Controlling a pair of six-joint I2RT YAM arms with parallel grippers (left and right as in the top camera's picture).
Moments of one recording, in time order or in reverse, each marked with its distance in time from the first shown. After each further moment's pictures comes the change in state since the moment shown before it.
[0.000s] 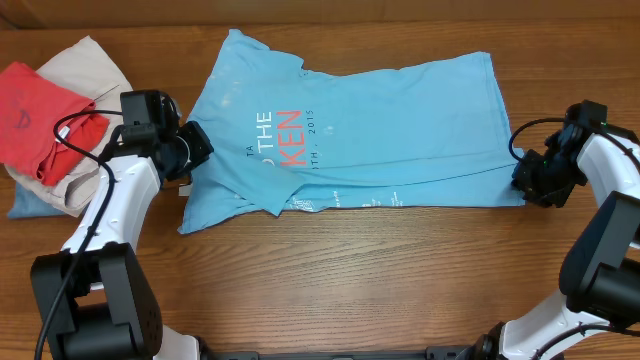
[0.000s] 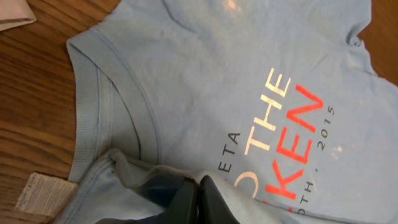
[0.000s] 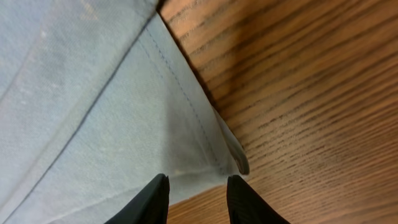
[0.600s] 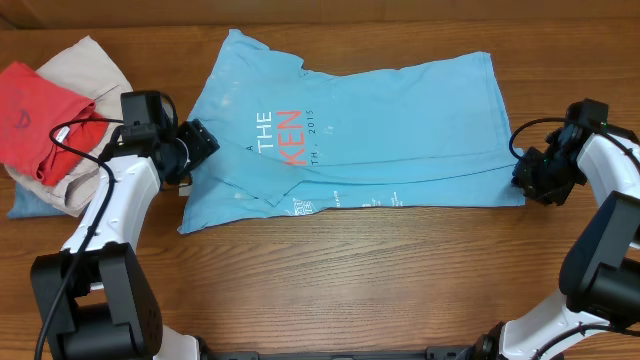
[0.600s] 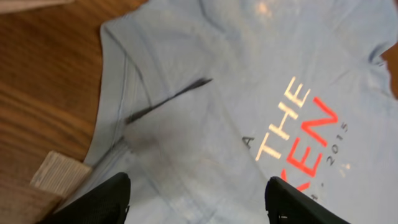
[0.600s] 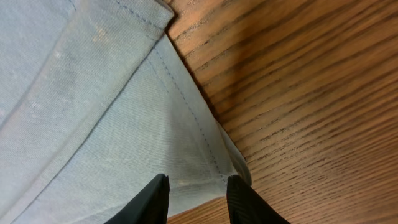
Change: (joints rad) left arm 0.000 0.000 0.000 -0.029 -0.053 -0.103; right arm 0.000 0.000 0.000 0.030 0.000 0.000
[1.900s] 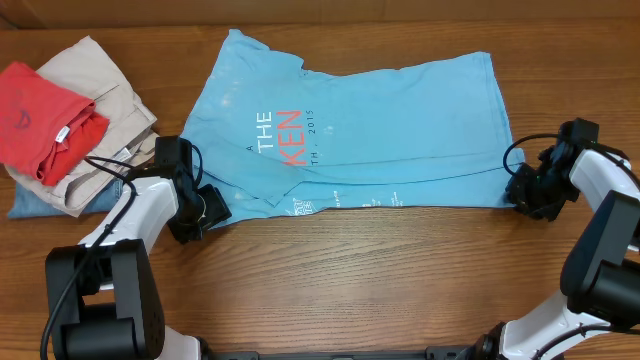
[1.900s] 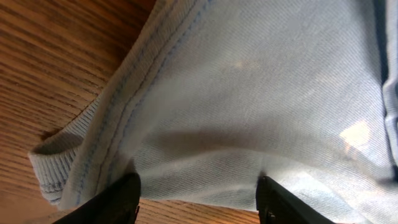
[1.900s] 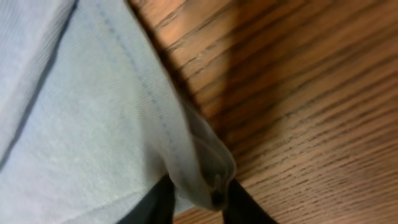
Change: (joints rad) left arm -0.049 -0.001 -0.208 -0.220 -0.136 0.110; right arm -0.013 -0.003 -0.141 0.114 -0.013 0.003
